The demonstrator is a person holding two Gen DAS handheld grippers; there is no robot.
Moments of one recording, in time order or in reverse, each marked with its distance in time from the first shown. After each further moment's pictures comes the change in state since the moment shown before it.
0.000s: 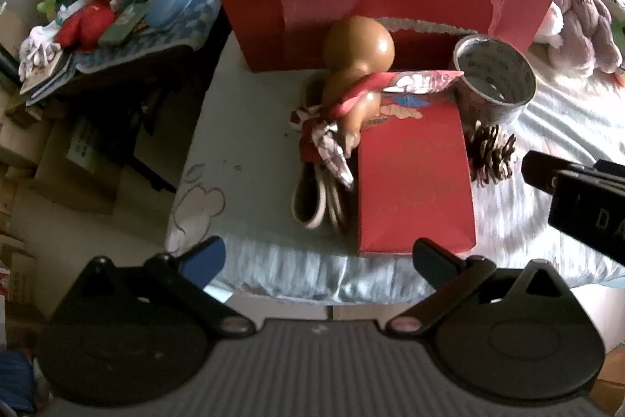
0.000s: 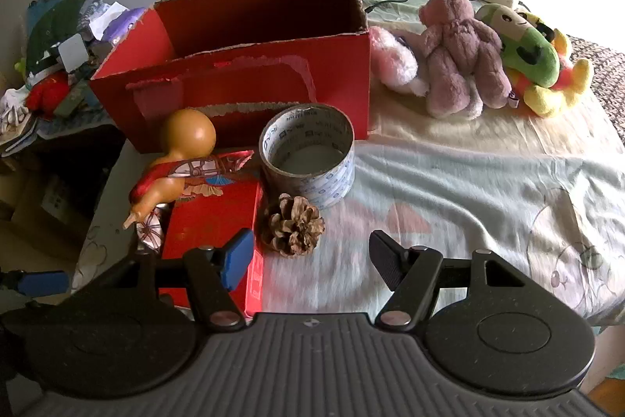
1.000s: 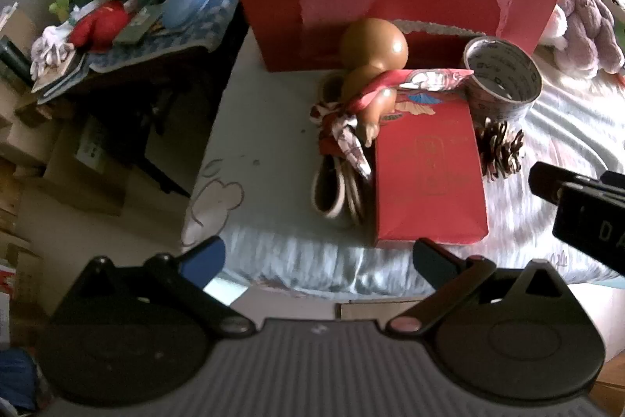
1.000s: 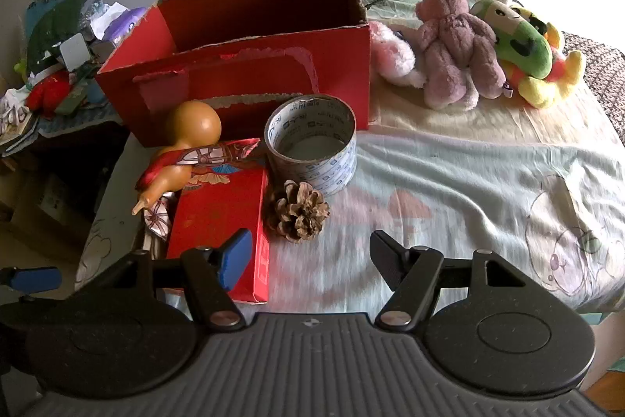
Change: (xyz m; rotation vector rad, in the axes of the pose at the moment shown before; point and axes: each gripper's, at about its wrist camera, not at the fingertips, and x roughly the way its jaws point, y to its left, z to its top) left arm -0.009 0.019 -0.013 -0.022 -0.019 -0.008; right arm 0.001 -0.007 0.002 0.013 -0.054 -0.001
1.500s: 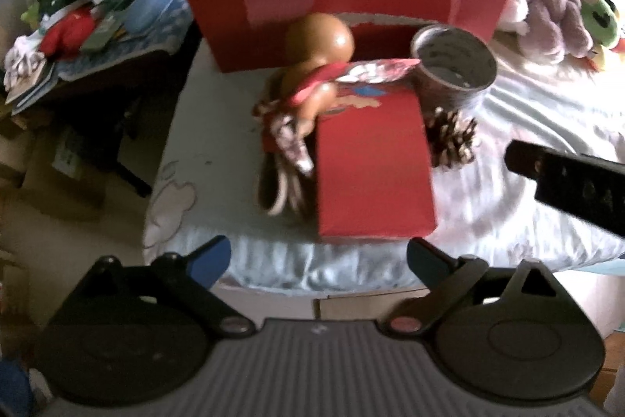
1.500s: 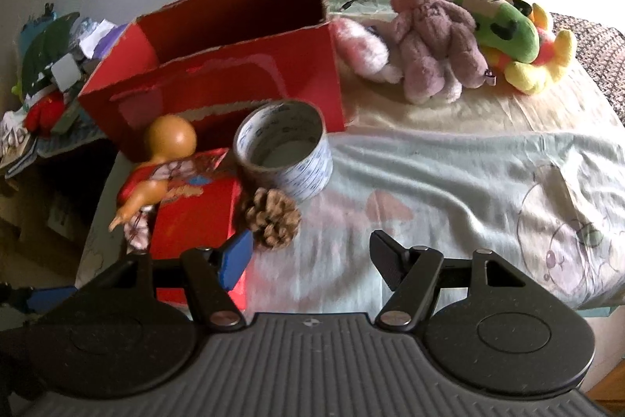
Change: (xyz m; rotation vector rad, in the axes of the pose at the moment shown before) left arm -0.001 -0.029 0.003 0.049 0.003 -0.068; right arm 0.008 -0.035 0.006 0.072 0.027 0.032
